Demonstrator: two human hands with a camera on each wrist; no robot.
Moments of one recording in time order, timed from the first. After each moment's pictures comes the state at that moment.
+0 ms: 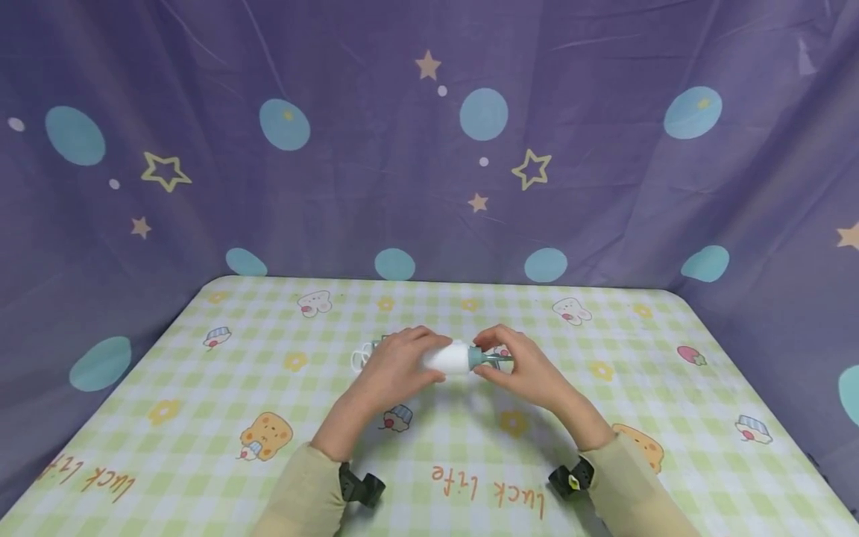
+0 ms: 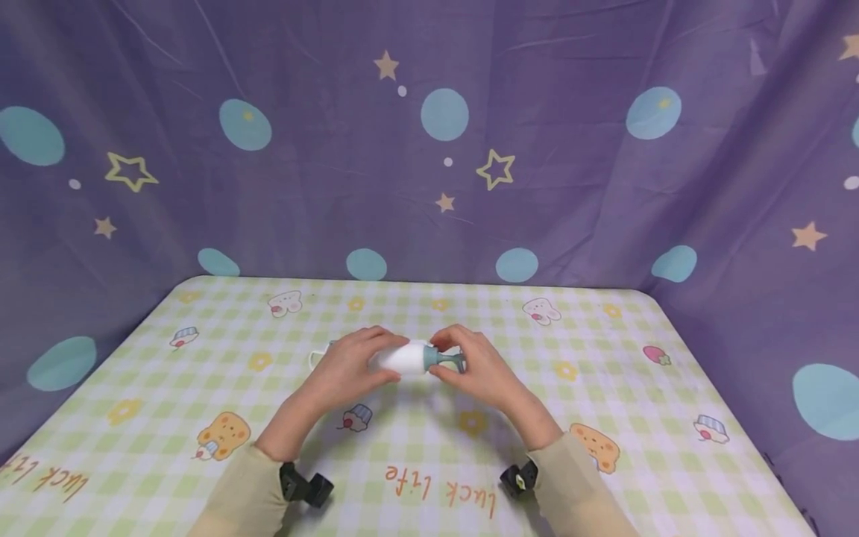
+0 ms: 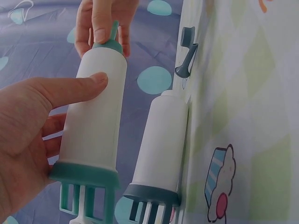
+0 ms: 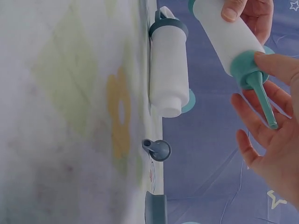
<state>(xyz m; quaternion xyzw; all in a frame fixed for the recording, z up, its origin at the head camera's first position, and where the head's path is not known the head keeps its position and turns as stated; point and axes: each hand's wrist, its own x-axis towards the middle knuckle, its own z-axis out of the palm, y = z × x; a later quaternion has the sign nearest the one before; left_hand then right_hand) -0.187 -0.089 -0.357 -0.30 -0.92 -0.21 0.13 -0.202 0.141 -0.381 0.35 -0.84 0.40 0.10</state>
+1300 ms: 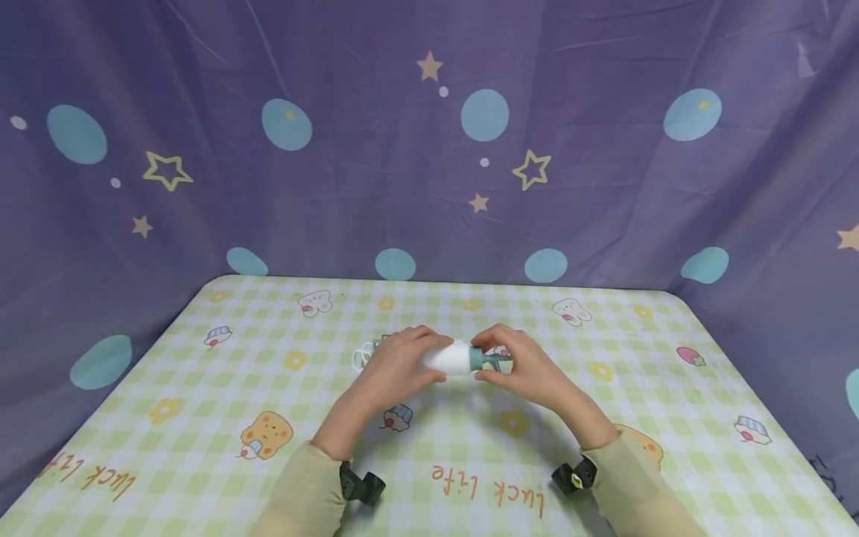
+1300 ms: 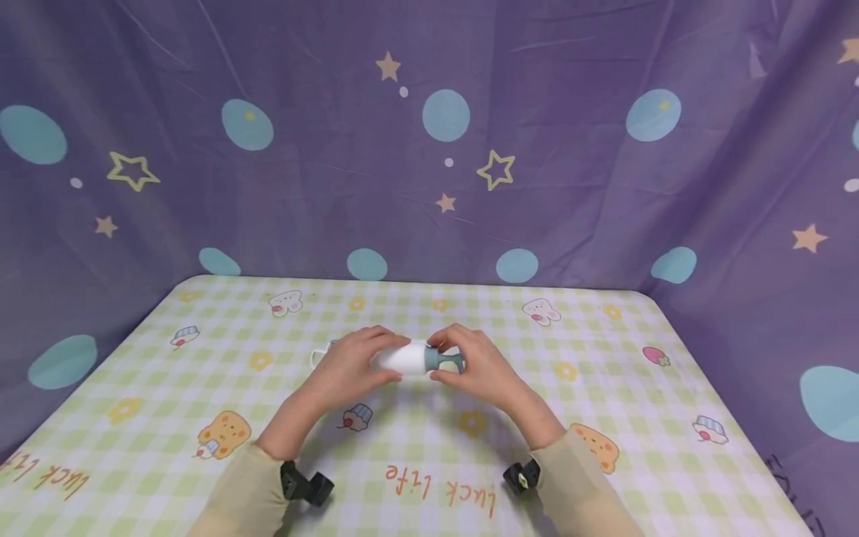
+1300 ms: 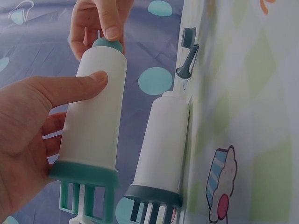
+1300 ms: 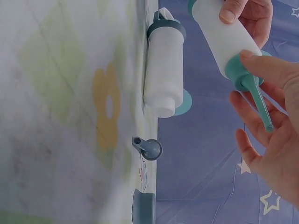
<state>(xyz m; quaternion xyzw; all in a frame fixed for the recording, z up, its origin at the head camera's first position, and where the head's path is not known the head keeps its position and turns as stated) -0.187 -0.090 -0.358 -0.31 -0.92 -0.21 0.14 -0.201 0.142 -0.376 0.37 -0.84 0.37 0.11</state>
